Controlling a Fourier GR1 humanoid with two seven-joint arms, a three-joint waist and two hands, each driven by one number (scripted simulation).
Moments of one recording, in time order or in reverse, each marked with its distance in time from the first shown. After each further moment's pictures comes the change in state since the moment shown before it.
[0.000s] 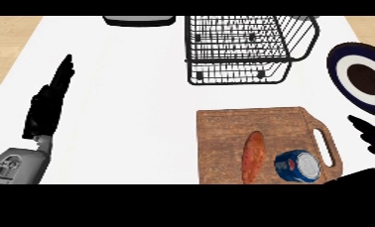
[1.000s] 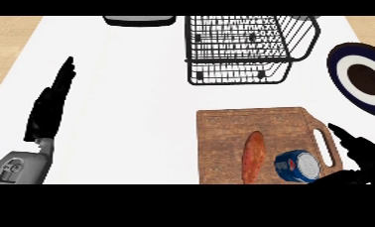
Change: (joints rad) left arm 0.020 -0.032 0.023 -0.019 -0.045 -0.018 0.002; right arm -0.038 0.101 0.142 0.077 0.105 -0.036 0.012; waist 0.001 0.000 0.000
